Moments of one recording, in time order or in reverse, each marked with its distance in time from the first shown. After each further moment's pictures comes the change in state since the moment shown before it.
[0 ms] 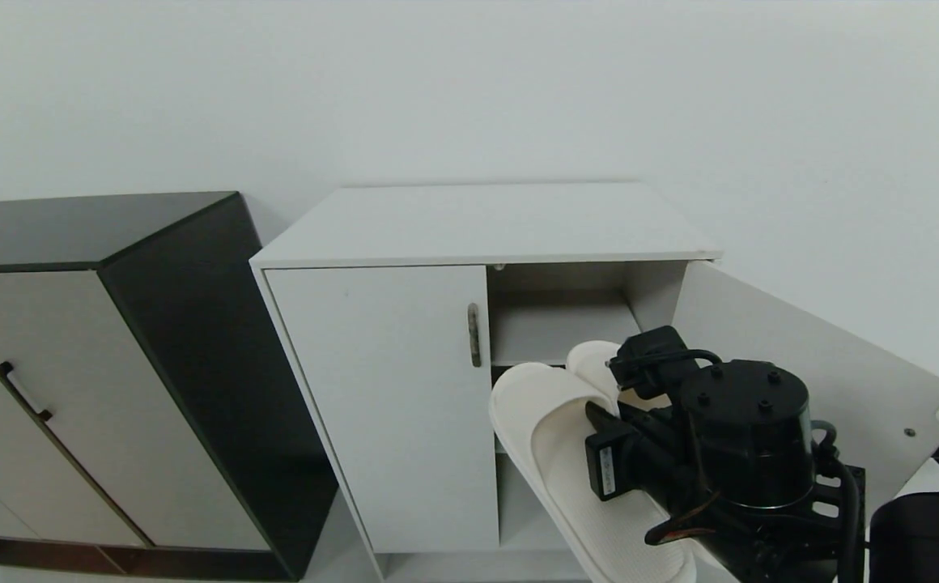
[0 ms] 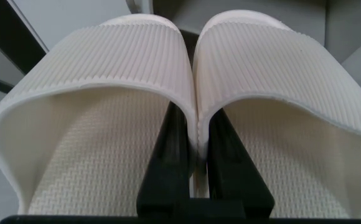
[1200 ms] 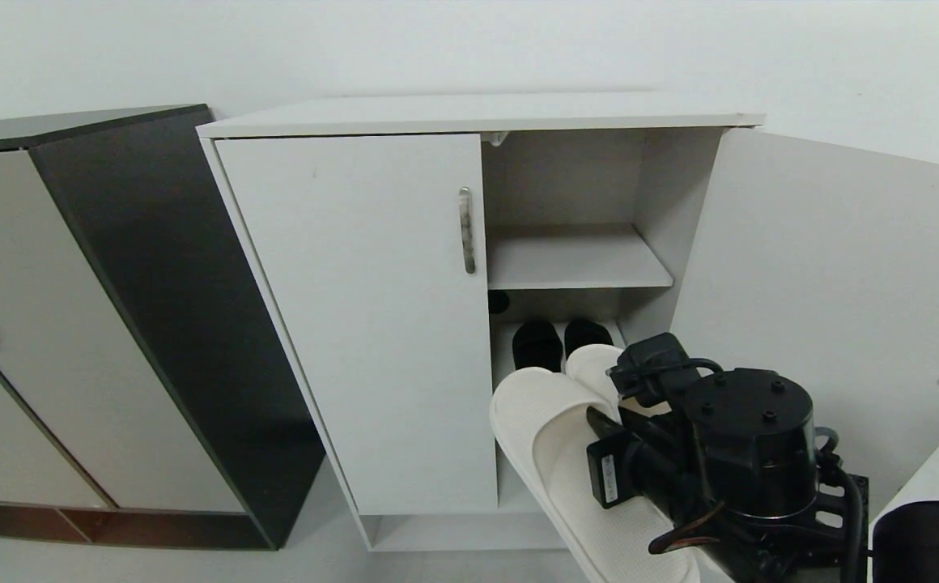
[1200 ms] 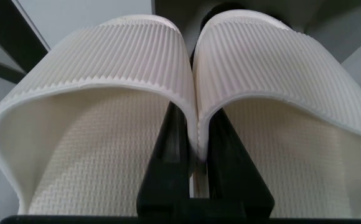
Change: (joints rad) left arm 0.000 0.000 0.000 0.000 0.000 0.000; right arm 0.004 0.001 0.025 -0.028 0.003 -0.016
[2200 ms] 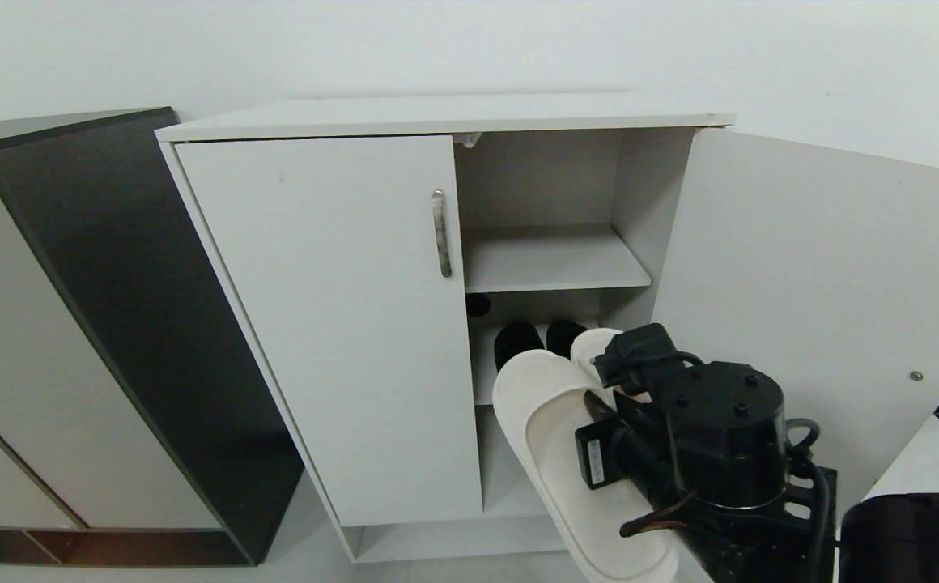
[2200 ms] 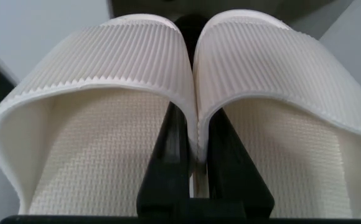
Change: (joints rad) left arm 0.000 0.000 0.000 0.000 0.000 0.000; right arm 0.003 0.048 -0.069 -0.013 -0.120 -0.034
